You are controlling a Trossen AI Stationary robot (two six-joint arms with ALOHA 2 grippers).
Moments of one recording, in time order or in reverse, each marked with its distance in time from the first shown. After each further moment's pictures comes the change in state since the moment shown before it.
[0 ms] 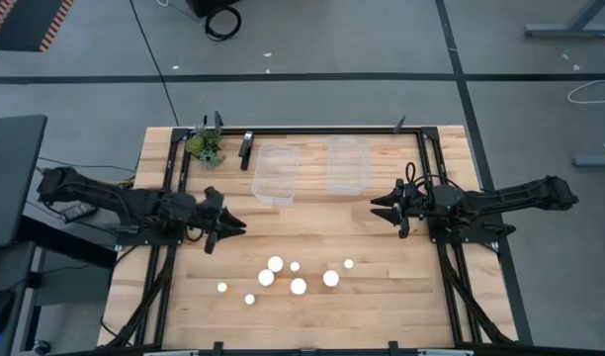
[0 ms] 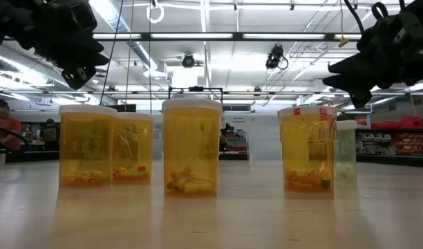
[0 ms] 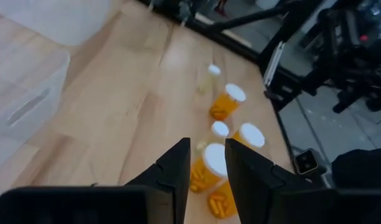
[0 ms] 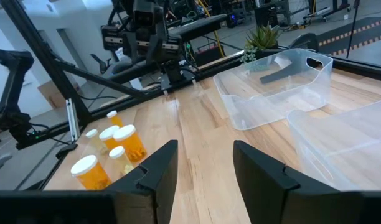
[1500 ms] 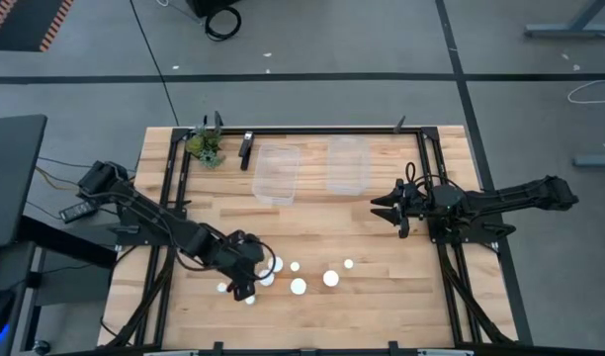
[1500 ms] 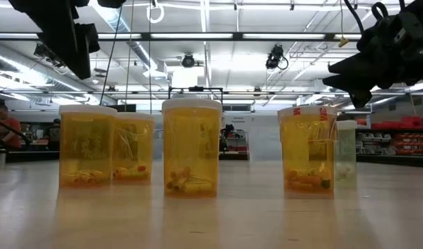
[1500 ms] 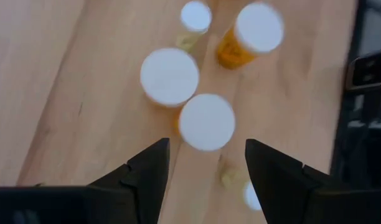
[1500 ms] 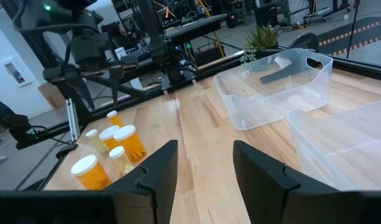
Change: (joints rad) left arm -0.322 0.828 0.722 -0.612 -0.095 -0.261; right arm 0.000 0.000 0.000 0.000 0.000 0.000
